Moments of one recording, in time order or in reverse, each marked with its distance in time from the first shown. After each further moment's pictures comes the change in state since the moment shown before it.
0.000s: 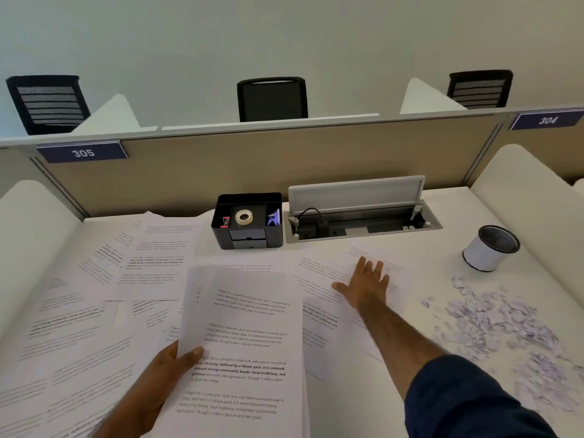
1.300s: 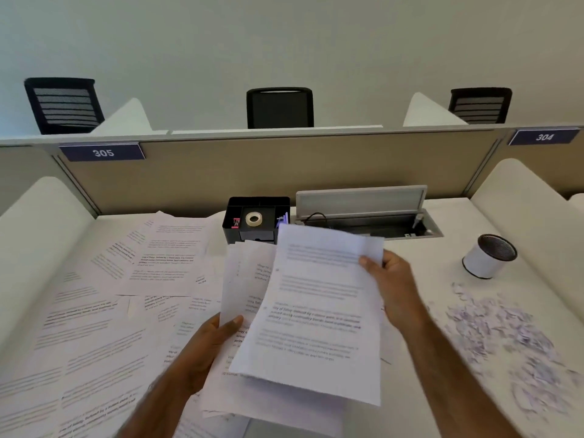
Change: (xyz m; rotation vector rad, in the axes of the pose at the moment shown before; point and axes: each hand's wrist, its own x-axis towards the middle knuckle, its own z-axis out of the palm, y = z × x) left_hand 0.013 0.011 0.032 -0.085 -0.170 0.139; right_hand -0.117 -0.012 -0.103 1.317 0.112 -0.177
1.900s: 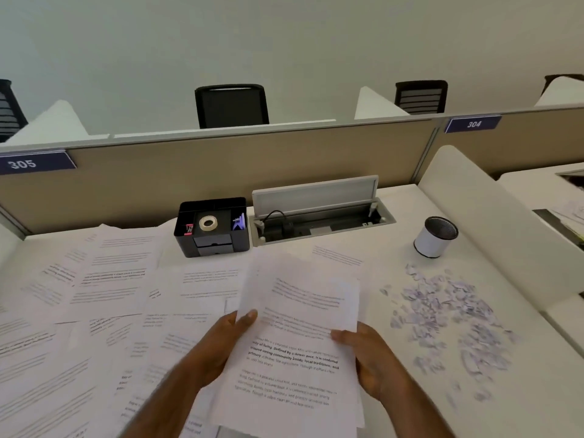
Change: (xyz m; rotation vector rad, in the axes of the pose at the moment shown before) left_hand 0.041 -0.009 0.076 0.239 -0.223 -0.075; right_hand -0.085 0.069 -0.046 0.304 -0.106 0.566
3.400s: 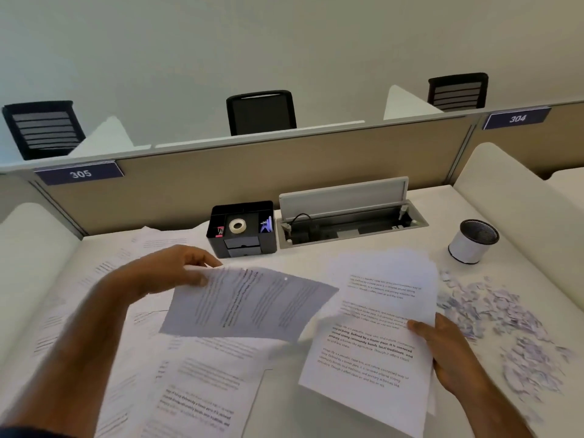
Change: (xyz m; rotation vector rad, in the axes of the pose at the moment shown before) left_hand -0.060 0.161 -0.088 1.019 0.176 0.057; right_hand 0.011 -0.032 -0.069 -0.113 0.240 -0.259
